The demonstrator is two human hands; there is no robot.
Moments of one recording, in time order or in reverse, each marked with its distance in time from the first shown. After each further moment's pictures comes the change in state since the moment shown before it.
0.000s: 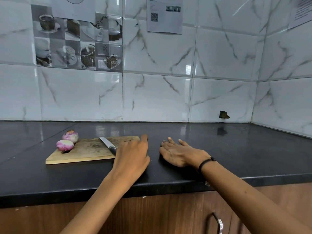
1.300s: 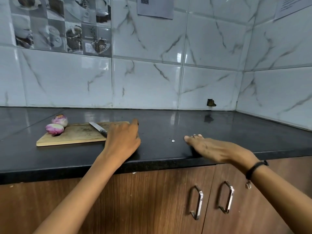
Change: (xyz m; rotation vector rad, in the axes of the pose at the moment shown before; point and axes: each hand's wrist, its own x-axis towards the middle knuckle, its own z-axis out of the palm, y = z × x) left_hand 0.000 -0.001 0.007 -0.019 0.115 0.034; right_hand -0.114 0.057 0.002 0.243 0.051 0.152
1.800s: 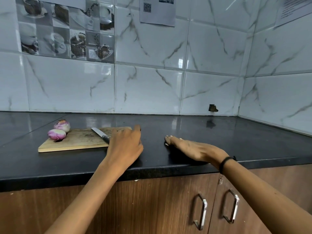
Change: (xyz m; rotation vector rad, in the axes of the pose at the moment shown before) left_hand 0.000 -0.001 0.003 0.022 0.021 -0.002; right_hand 0.053 -0.026 0.011 0.157 -0.064 -0.144
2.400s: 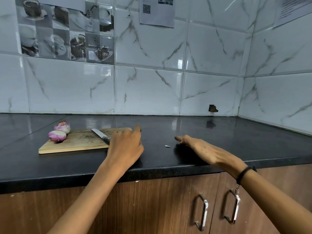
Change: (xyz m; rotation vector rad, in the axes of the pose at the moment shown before) left_hand 0.000 -0.001 -0.002 -0.040 -0.022 0.001; right_hand -0.029 0.011 -0.002 0.169 0.123 0.000
